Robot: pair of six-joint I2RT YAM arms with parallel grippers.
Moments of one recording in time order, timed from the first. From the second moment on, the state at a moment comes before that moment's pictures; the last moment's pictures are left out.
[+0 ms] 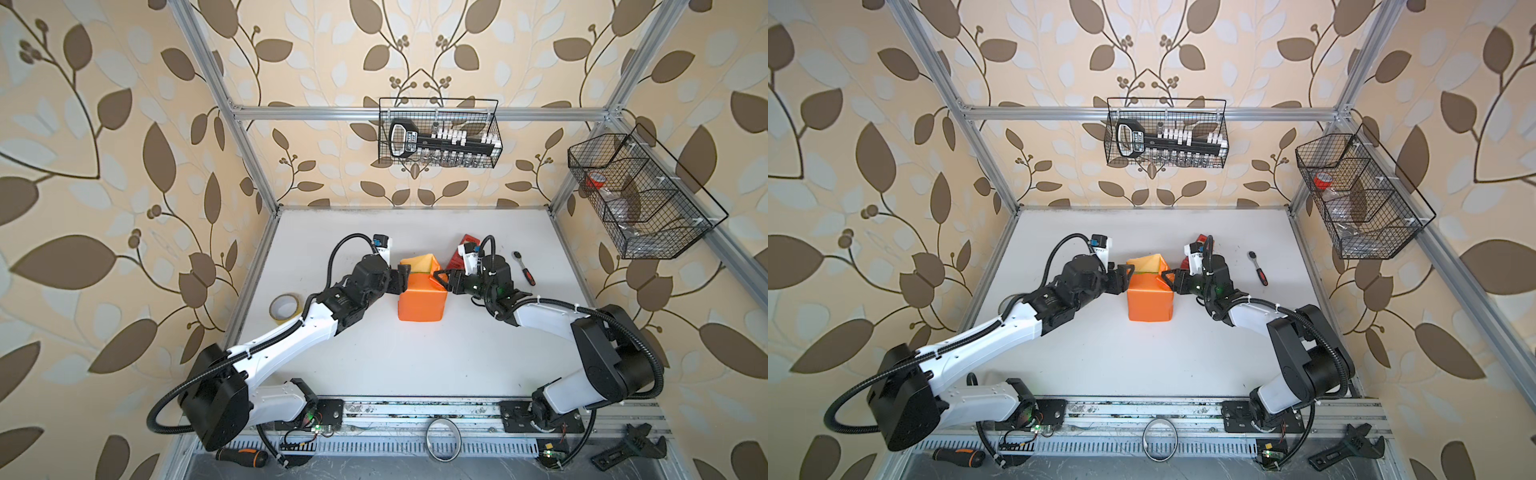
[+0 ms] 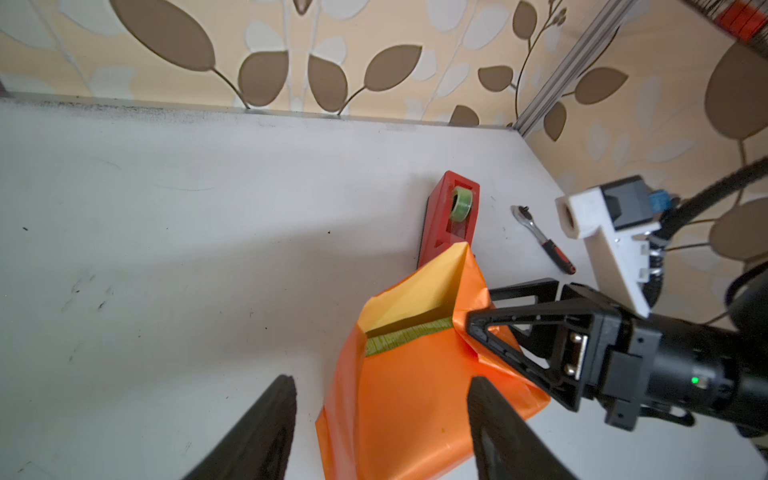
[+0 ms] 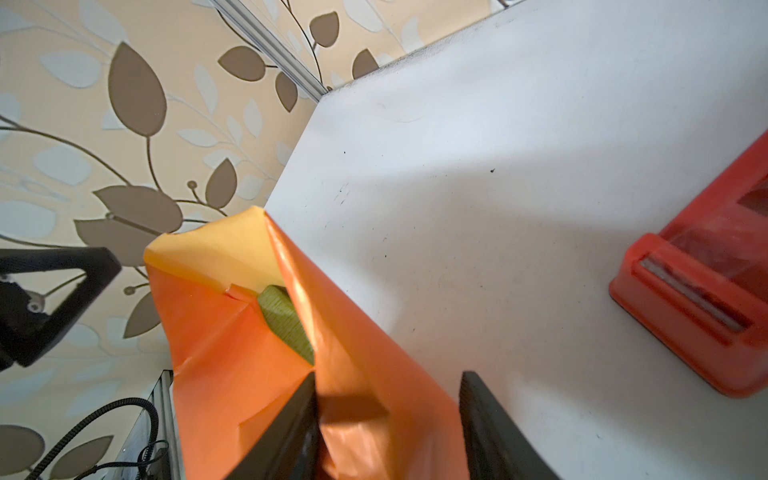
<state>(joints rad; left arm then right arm) -0.64 1.20 0.85 -0.08 -0.12 -0.48 0.38 1.54 0.66 0.43 -0.39 0.52</state>
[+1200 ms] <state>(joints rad) -0.52 1.53 0.96 -0.10 0.22 -0.37 0.38 1.52 0.66 0.41 -0.39 0.47</state>
